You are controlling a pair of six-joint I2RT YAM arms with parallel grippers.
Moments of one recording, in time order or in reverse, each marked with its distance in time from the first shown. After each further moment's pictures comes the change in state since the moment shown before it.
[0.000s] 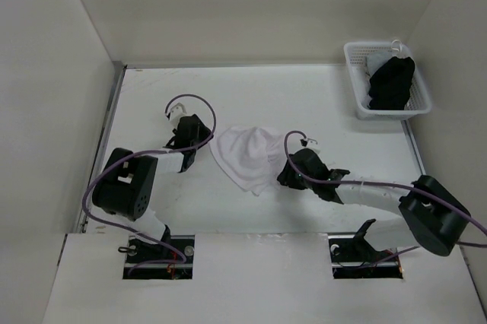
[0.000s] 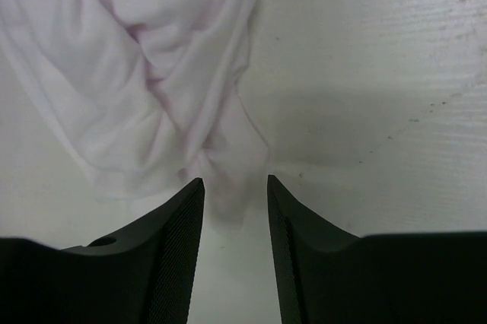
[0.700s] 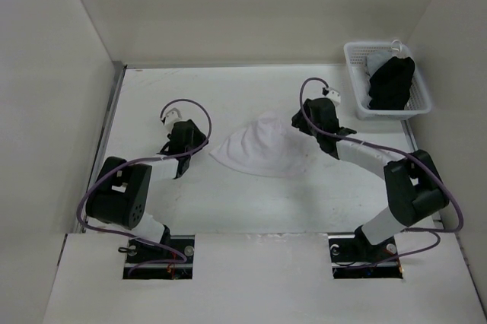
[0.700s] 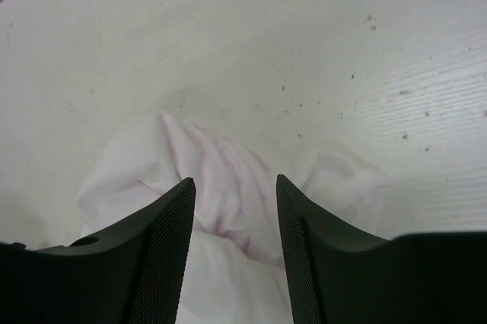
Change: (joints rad) left arm 0.037 -0.057 -0.060 -0.014 0.012 0.047; right arm -0.366 0.255 0.383 0.101 0.054 -0.181
